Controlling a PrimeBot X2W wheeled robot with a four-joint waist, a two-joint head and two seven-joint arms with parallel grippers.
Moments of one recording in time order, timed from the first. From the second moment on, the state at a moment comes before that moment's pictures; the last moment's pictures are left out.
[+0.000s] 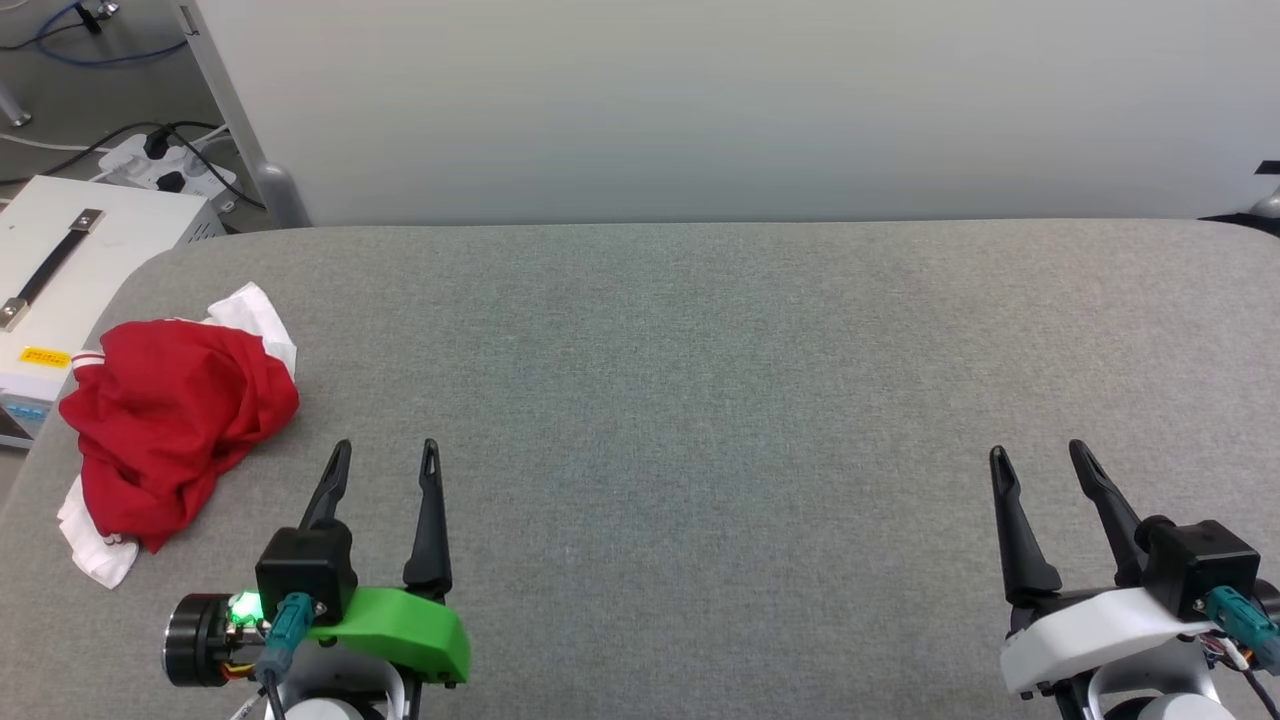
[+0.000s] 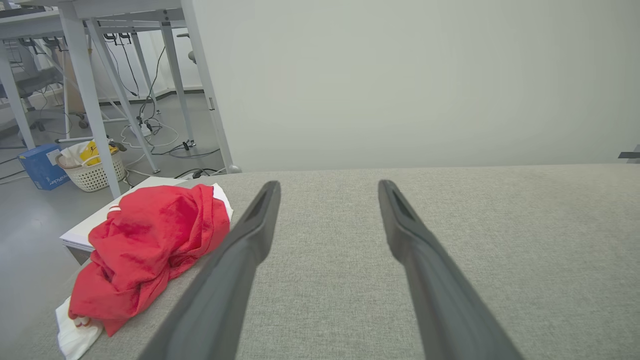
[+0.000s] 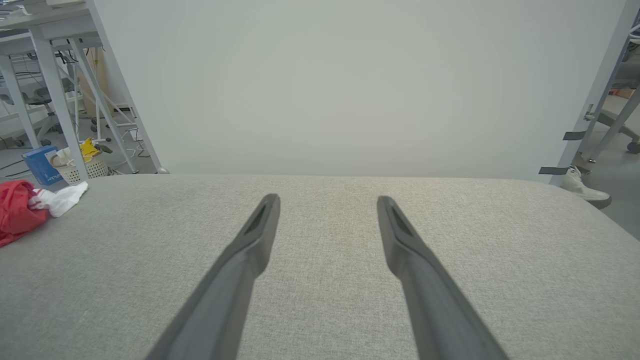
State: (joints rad) left arm 0.02 0.06 -0.03 -0.02 -0.04 0.02 -0.11; right arm 0.05 -0.05 -0.01 -0.04 0.14 0.13 -0.11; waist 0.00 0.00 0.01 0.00
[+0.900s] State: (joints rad) left arm 0.02 0.06 -0.05 -0.01 -0.07 0.00 -0.17; right arm 0.07 -0.05 0.00 -0.07 0.15 0.13 -0.17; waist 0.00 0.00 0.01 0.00
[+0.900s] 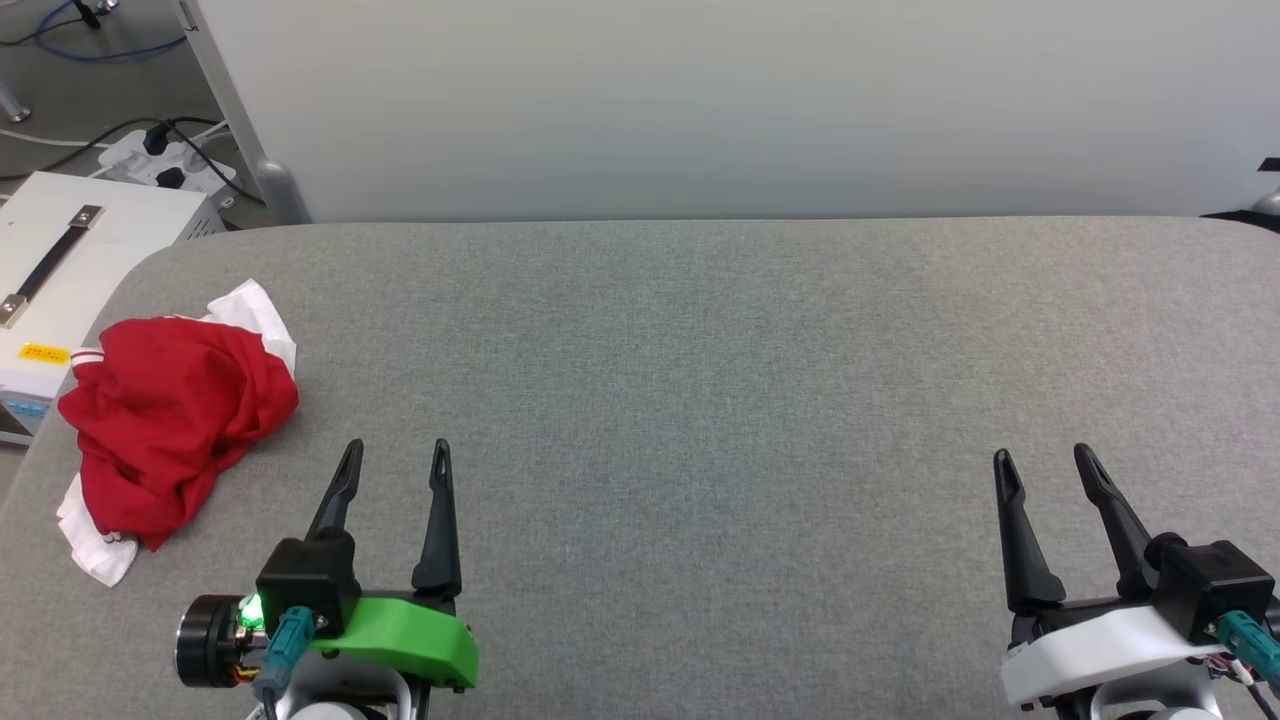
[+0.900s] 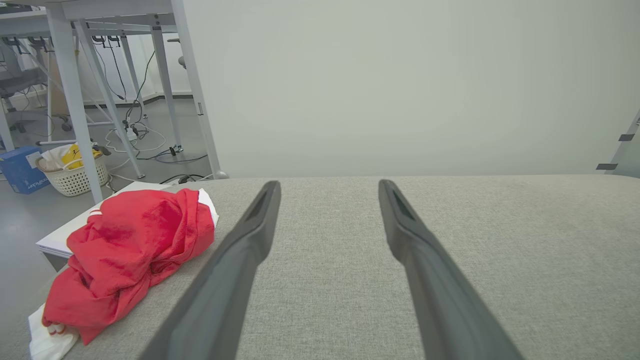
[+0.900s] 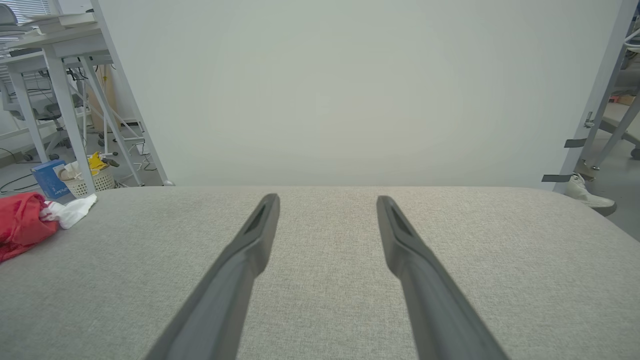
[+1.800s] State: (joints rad) left arm 0.04 0.06 -0.07 -0.01 -0.08 0.00 -0.23; right arm 0.10 -0.05 0.00 -0.08 0.16 0.13 -0.23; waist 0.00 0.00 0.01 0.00
